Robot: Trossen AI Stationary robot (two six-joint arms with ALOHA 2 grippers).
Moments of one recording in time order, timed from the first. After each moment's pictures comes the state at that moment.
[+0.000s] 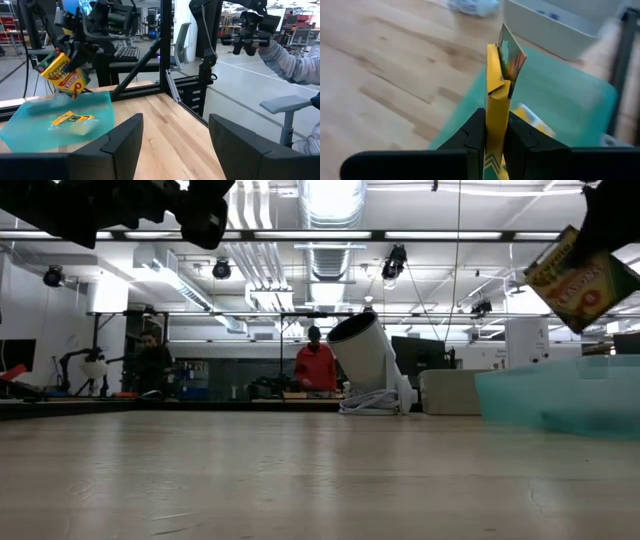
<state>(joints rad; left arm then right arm) -0.10 1.01 0.42 0.61 0.35 -0.01 0.77 1.18 0.99 -1.53 0.75 1.95</state>
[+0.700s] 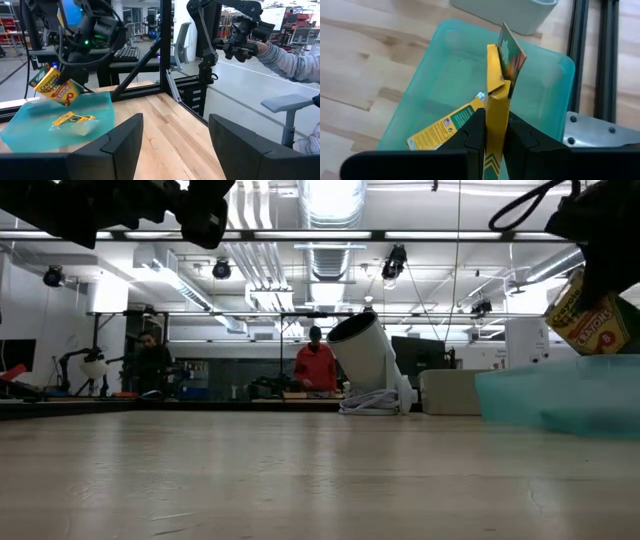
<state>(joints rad) -0.10 1.01 0.42 0.61 0.35 0.00 0.61 1.14 0.87 -1.54 0.60 1.98</state>
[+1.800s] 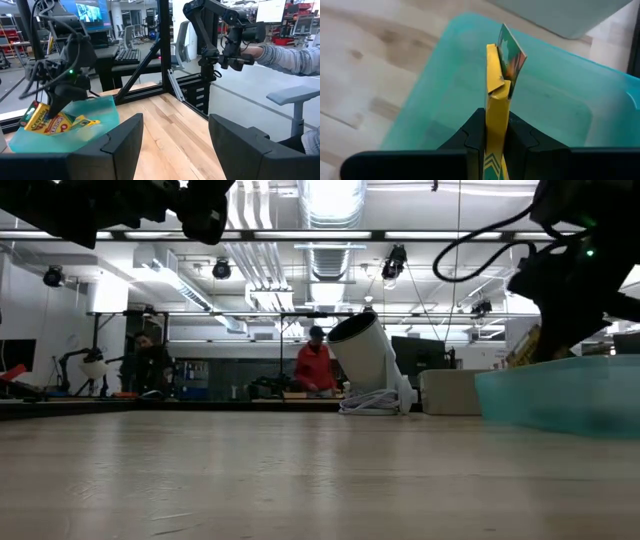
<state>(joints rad) -0.10 1.01 0.42 0.61 0.35 0.07 0.21 1.00 0.59 -0.99 0.59 1.39</state>
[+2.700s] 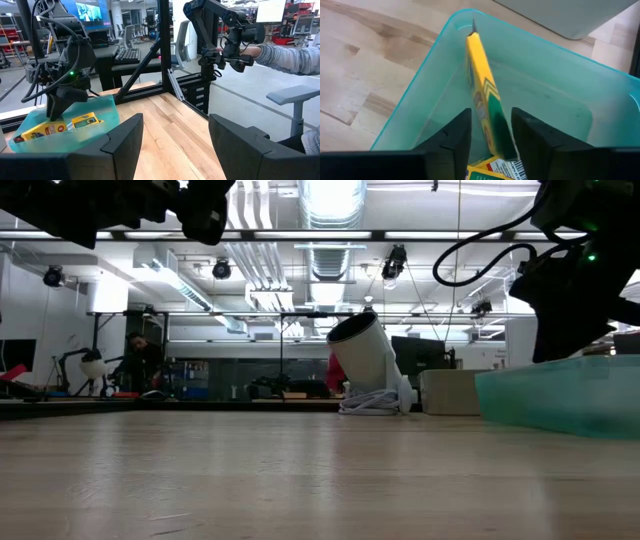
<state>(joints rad) -0.10 1.01 0.42 0.61 0.35 0.07 0.20 1.00 0.57 -0.96 0.58 1.34</state>
